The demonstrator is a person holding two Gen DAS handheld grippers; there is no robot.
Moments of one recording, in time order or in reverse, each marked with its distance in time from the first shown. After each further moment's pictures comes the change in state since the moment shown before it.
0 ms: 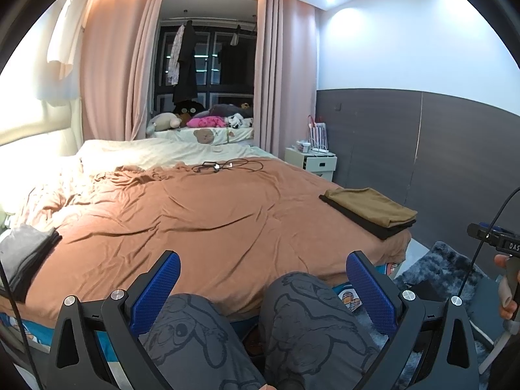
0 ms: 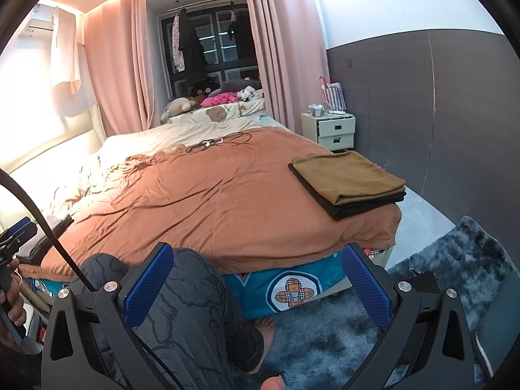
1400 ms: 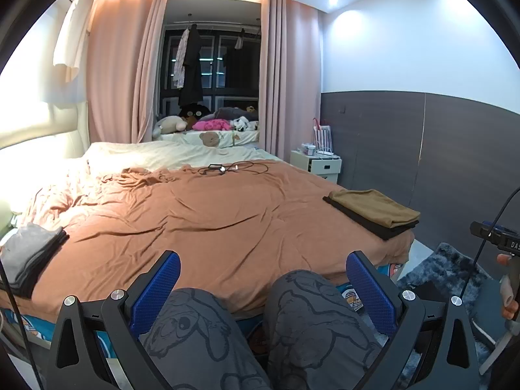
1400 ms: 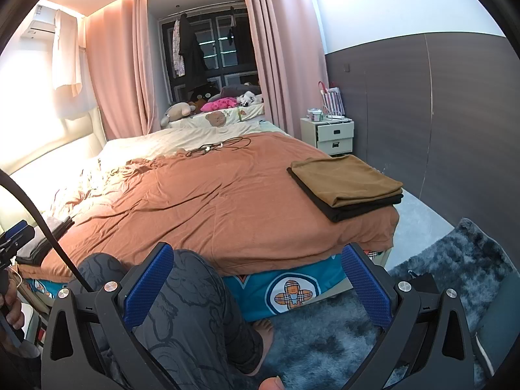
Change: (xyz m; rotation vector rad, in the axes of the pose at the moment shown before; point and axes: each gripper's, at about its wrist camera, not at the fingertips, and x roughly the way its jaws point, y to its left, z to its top) left arm -0.013 -0.006 -0.006 -0.005 -0.016 0.030; right arm -0.001 -0.016 0.000 -0.003 -0.016 0.004
